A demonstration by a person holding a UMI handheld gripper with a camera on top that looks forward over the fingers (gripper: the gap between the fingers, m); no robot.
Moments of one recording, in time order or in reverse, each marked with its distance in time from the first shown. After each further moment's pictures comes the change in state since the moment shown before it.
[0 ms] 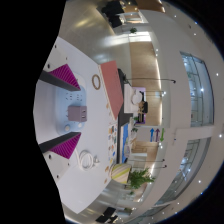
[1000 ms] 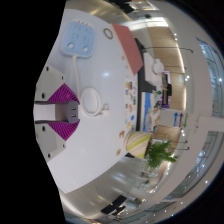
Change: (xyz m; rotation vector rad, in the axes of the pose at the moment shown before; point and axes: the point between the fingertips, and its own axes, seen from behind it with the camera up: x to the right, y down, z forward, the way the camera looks) arm 0.226 0.014 0.021 -0.289 0.167 -0.013
